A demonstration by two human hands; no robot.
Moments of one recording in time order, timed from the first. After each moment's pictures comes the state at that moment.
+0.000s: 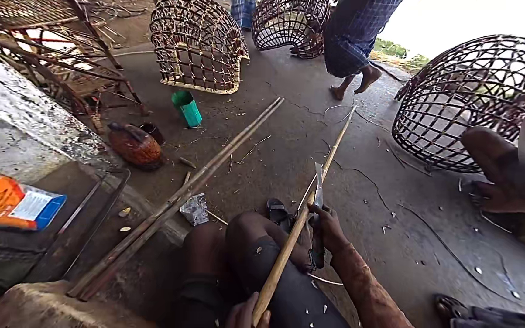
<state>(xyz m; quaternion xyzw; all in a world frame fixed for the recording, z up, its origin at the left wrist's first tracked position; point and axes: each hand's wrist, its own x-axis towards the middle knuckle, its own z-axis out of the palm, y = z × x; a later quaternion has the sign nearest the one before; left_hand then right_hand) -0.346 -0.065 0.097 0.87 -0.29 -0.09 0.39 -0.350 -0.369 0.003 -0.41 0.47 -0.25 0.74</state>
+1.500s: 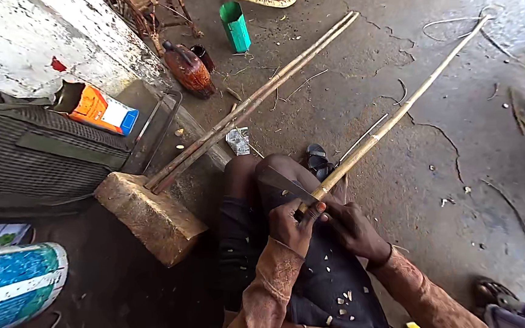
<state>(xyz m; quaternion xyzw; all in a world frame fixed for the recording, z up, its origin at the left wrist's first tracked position) -0.308 -0.144 0.058 0.85 -0.19 -0.14 0.48 -0.393 -0.315 0.006 -0.82 0.07 -0.10 0.57</state>
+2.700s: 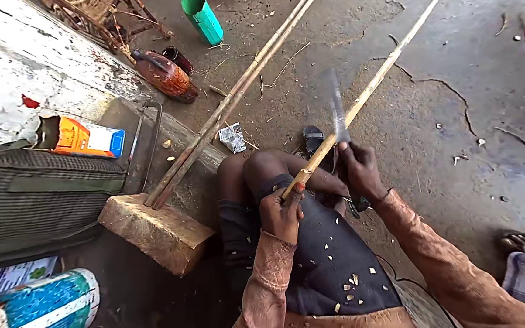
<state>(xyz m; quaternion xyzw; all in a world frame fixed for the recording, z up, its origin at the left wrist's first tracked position) -0.298 -0.143 0.072 0.78 -0.08 -0.26 0.56 -0.362 -0.334 -0.007 -0.76 0.16 -0.19 0.61</state>
